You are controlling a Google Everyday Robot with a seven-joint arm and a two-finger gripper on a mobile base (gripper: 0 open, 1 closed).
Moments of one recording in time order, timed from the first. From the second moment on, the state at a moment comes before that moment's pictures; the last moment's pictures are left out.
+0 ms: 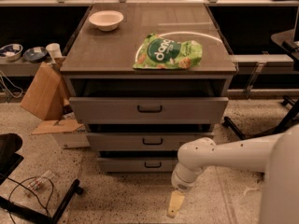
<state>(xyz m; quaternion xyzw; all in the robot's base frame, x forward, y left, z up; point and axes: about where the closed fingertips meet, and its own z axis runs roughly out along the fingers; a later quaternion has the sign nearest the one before) 0.429 -0.104 0.415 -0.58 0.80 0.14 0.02</state>
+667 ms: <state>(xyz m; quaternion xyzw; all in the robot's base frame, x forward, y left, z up) 0.437 -0.105 0.374 -0.57 0.81 0.14 0.01</state>
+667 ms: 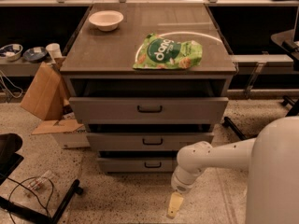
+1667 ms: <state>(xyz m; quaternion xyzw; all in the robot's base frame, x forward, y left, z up) 0.490 -0.133 0.301 -0.57 0.81 0.12 0.02</state>
